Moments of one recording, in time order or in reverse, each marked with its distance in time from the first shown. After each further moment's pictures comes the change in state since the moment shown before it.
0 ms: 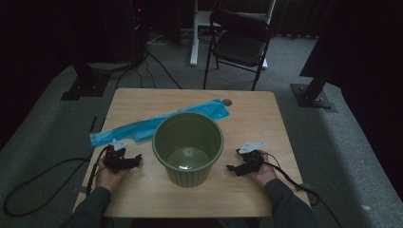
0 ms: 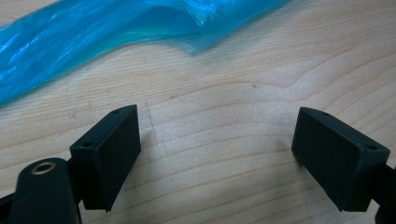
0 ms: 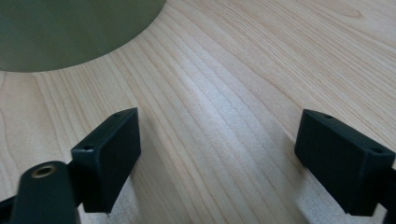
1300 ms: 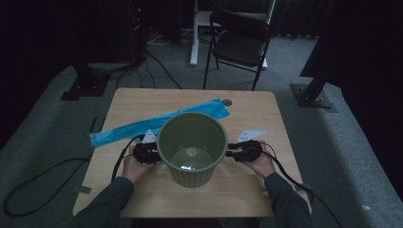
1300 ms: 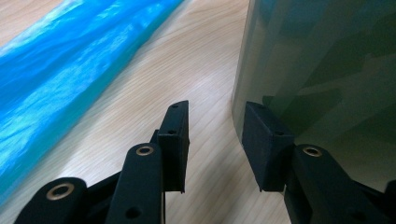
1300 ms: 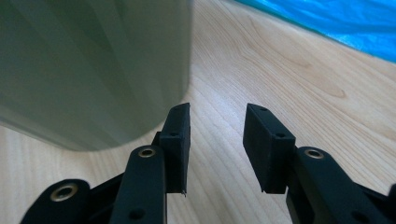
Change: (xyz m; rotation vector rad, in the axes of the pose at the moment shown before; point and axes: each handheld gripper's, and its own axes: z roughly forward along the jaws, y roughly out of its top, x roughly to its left) left arm -0.082 0.063 0.005 -0.029 -0.379 0.288; right arm -0.002 0.050 -0.020 -0.055 0.064 -0.010
